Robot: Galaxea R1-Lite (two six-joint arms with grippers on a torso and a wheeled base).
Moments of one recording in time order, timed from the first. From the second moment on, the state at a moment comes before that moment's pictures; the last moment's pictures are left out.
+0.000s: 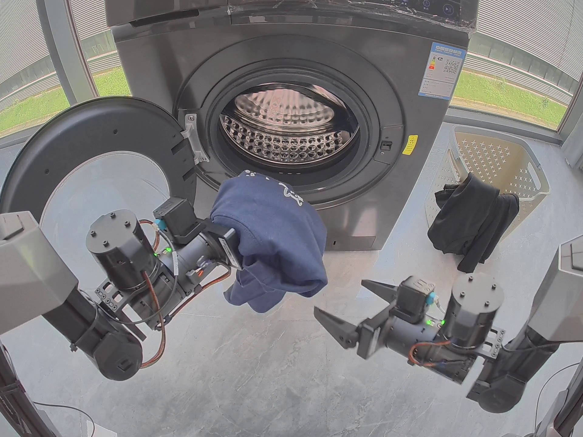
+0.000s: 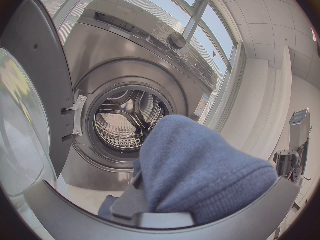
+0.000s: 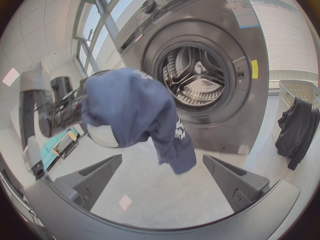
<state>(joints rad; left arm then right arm) -0.53 1.93 -0.58 -1.55 -0.08 -0.20 0.77 1.97 -0.39 -1.48 -0.06 0.16</state>
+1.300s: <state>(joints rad) -0.54 1.86 -0.38 -1.55 -0.12 -0.09 0.63 1.87 -0.24 -1.51 0.00 0.12</state>
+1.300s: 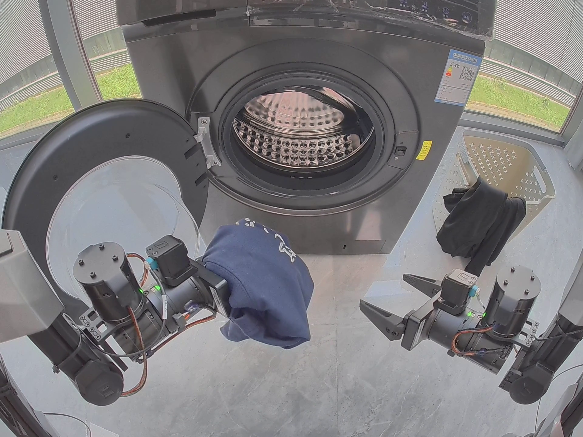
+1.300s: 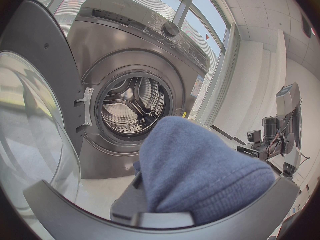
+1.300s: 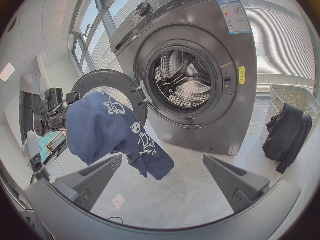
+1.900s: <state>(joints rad) -0.57 1.92 -0.38 -1.55 -0.12 -0.06 0.64 1.87 -0.24 -1.51 0.00 0.12</state>
